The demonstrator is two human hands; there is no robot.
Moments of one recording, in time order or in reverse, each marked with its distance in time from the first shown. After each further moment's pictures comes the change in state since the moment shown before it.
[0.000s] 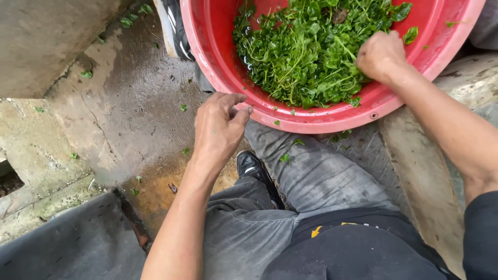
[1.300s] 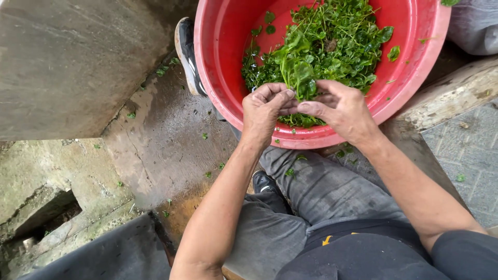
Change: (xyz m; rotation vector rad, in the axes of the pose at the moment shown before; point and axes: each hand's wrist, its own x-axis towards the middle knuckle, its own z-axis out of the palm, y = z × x) left_hand 0.059 0.023 0.097 -1.124 -0.154 -0.079; right_hand -0.141 -0.124 -0.156 1.447 0.292 -0.132
